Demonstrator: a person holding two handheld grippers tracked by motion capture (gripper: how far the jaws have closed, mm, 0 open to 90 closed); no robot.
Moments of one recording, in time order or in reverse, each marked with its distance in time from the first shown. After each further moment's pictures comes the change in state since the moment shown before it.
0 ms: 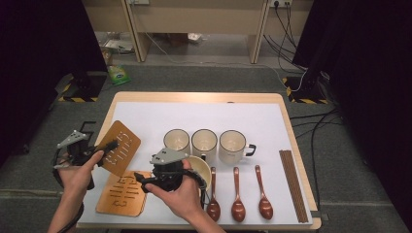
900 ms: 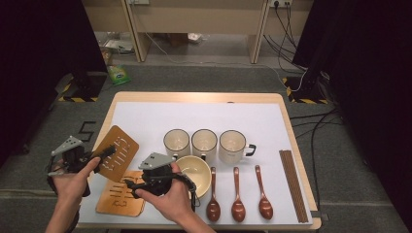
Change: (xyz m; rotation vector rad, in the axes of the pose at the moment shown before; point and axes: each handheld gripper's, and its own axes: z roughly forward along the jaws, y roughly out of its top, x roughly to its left) left arm -0.007 -0.008 -0.018 0.002 -0.011 0.016; right arm 0.015 -0.006 0.025 0.036 0.045 -0.005
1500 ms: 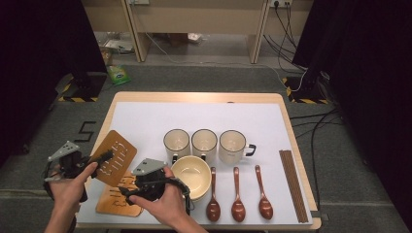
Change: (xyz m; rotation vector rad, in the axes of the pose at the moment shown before) left arm 0.002 -0.011 -0.010 0.009 0.004 -0.010; right arm 0.012 -0.008 0.017 0.043 0.040 -0.012
